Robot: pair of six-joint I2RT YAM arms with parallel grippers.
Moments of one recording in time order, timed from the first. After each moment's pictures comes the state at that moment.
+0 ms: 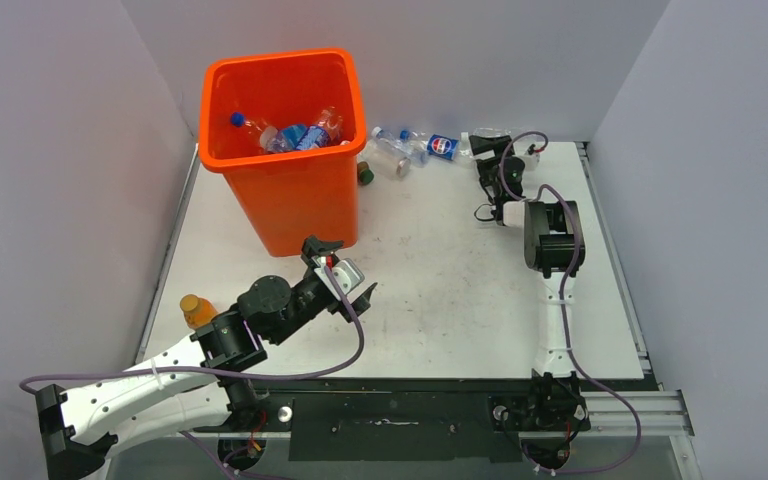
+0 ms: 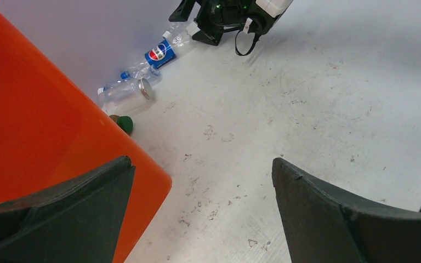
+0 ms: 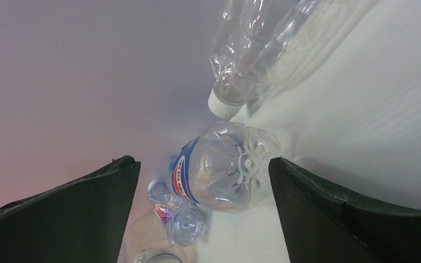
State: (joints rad) left arm -1.06 0.75 0.68 0.00 -0.26 0.29; right arm 0.04 2.51 1.61 0.80 -0.02 1.18
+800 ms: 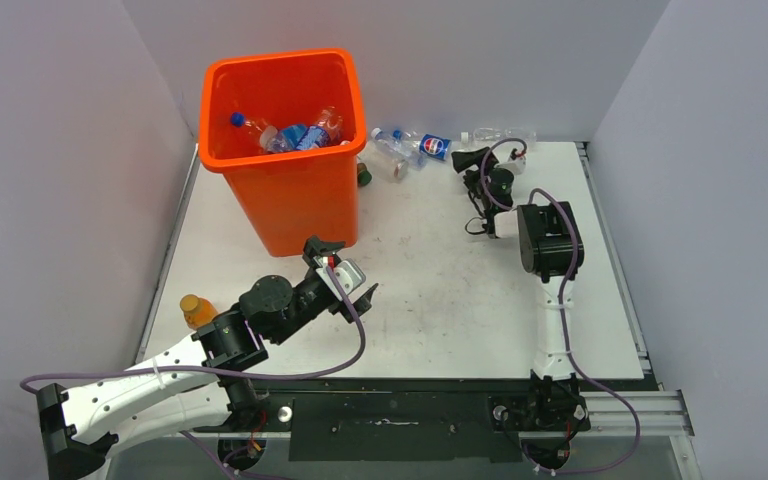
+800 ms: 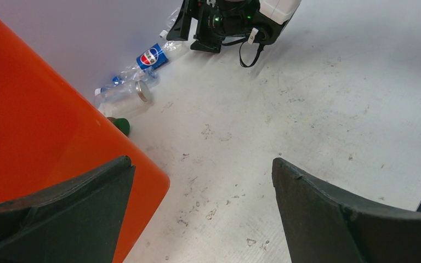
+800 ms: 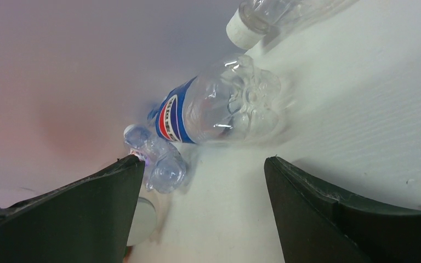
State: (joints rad) left arm -1.06 0.76 0.68 0.00 -0.25 0.29; right arm 0.12 2.43 1.44 0.87 -0.04 0.96
